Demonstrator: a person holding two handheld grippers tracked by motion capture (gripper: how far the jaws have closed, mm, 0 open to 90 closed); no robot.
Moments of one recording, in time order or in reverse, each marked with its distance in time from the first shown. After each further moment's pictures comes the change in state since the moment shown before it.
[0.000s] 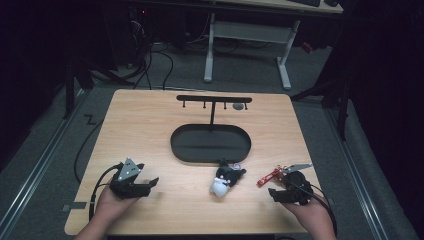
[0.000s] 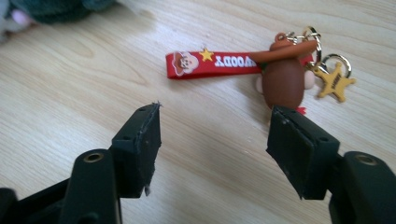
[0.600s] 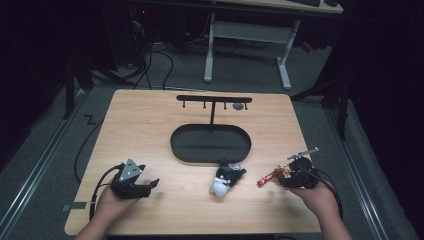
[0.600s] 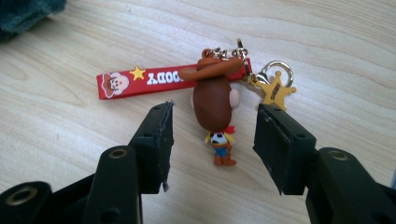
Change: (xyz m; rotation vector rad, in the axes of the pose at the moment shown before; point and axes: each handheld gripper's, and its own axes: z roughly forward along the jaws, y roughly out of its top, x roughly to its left) left arm -0.002 -0.001 0.002 0.019 -0.007 0.016; right arm -0.043 0.023 0.008 0.068 -0.010 0.067
